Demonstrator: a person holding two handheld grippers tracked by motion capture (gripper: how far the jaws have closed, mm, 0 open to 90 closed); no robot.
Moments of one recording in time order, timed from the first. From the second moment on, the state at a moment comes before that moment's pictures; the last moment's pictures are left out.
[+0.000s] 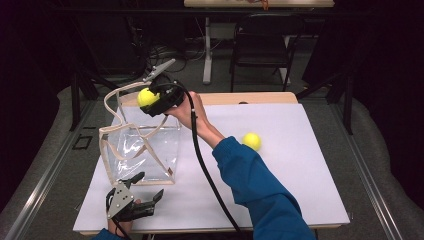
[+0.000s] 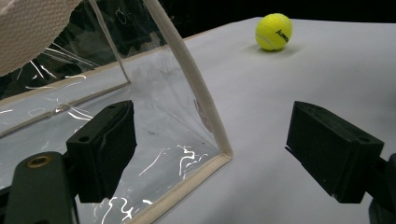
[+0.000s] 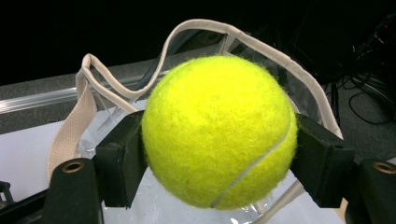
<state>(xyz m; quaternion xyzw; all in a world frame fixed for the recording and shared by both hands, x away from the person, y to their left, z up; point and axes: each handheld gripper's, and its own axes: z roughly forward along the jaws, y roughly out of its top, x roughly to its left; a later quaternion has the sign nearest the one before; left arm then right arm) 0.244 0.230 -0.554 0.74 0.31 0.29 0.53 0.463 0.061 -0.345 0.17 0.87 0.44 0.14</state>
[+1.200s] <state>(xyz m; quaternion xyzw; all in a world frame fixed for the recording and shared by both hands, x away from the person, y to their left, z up) 0.244 0.230 -0.554 0.74 0.30 0.29 0.53 0.467 0.071 -0.361 0.18 0.89 0.39 0.12</state>
